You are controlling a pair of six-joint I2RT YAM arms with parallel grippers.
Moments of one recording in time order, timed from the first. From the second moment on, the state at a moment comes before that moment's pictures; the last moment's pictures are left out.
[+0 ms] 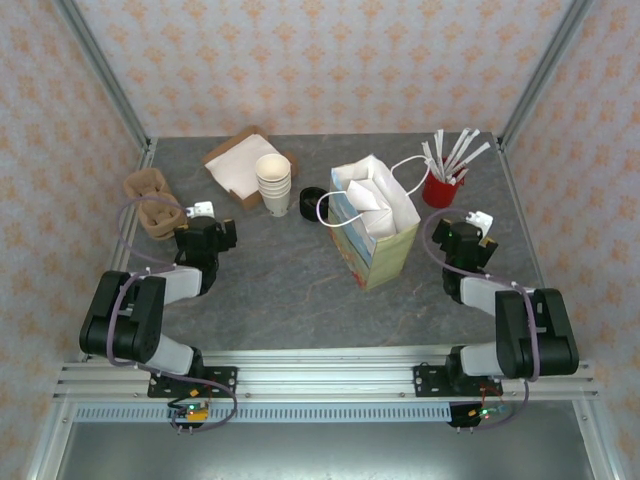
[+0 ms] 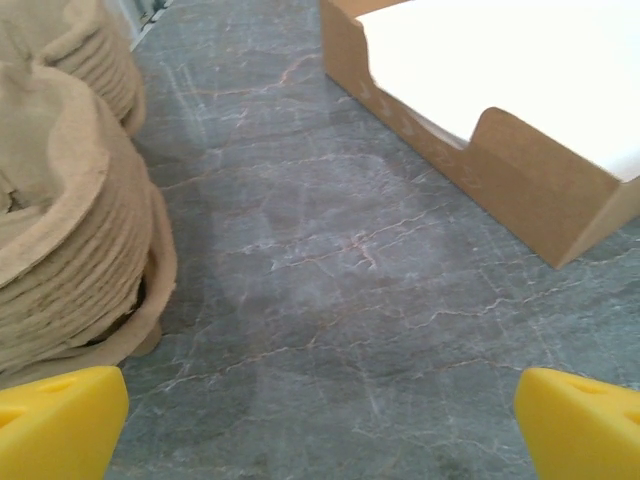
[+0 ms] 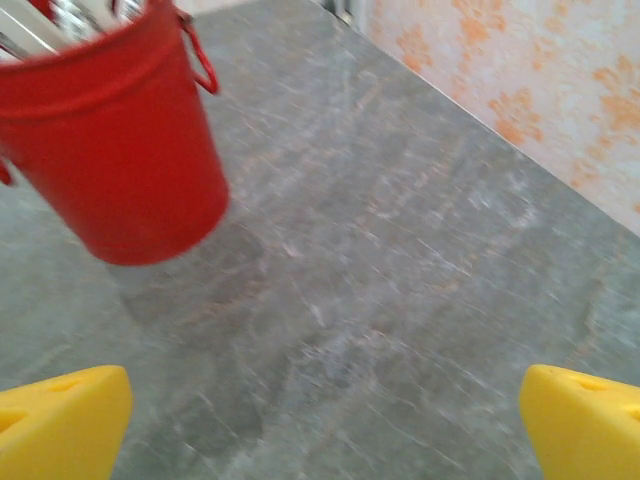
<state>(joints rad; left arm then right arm) -0.06 1.48 0.45 0.51 -0.35 -0.09 0.03 1.37 0.38 0.53 0.42 0.27</state>
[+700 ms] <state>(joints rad) -0.06 1.50 0.43 0.63 -0.28 -0.07 0.03 1.51 0.39 0.66 0.39 0.23</state>
